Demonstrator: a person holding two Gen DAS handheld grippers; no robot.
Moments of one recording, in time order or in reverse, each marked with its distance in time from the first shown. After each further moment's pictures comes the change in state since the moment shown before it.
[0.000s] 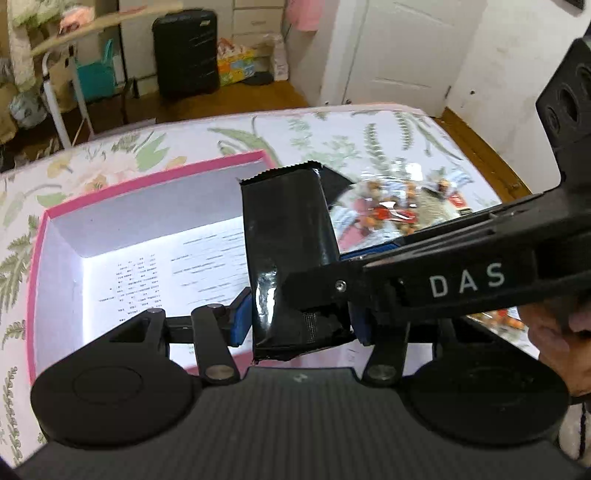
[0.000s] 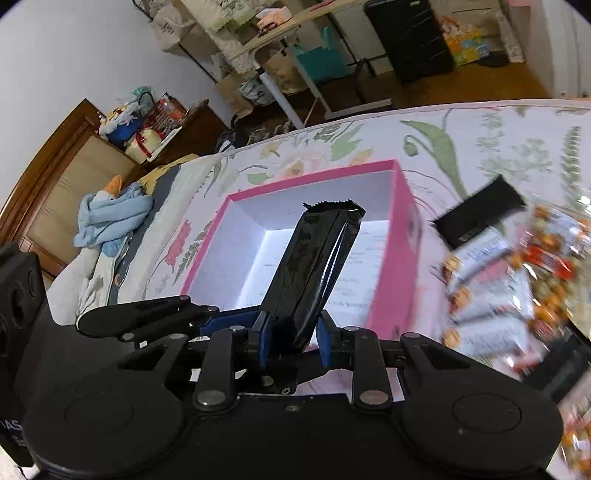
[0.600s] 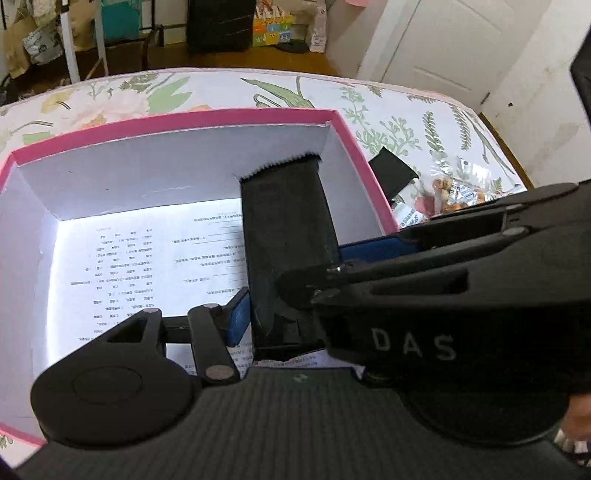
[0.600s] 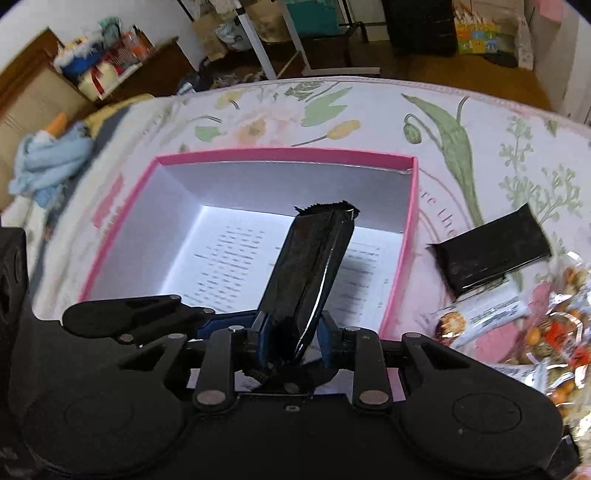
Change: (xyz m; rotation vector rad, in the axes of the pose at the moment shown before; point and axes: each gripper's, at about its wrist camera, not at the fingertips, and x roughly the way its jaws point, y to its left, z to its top) left arm 0.088 0.046 0.005 -0.152 0.070 0.011; right arm 0.090 -0.006 0.041 -0.133 0.144 -0.214
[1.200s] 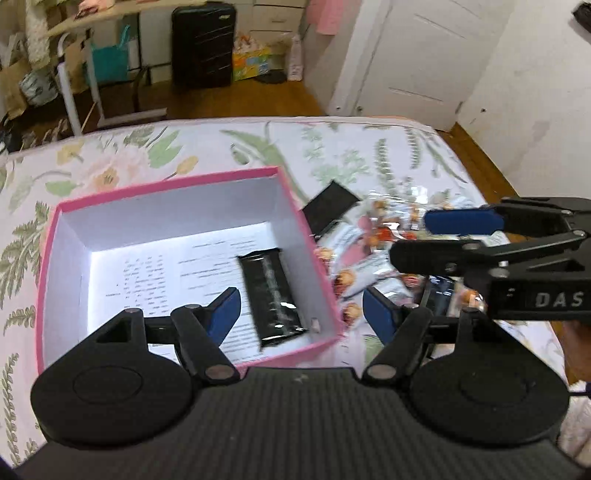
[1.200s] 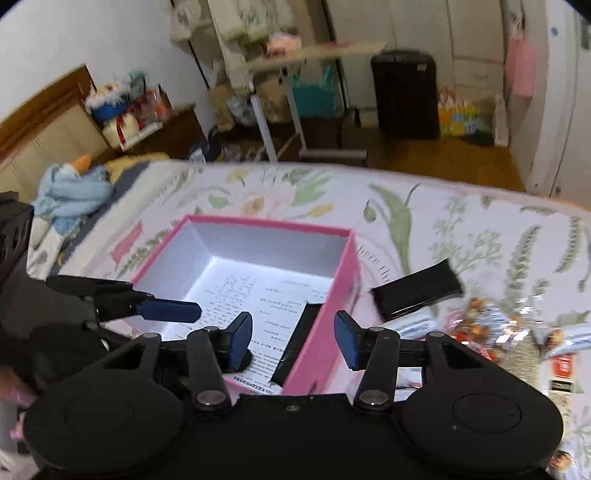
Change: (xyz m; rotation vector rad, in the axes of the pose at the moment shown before) left arm -0.116 -0.048 -0.001 0.087 -0.075 -0.024; right arm -0.149 -0.014 -0.062 -0.065 -0.307 -0.035
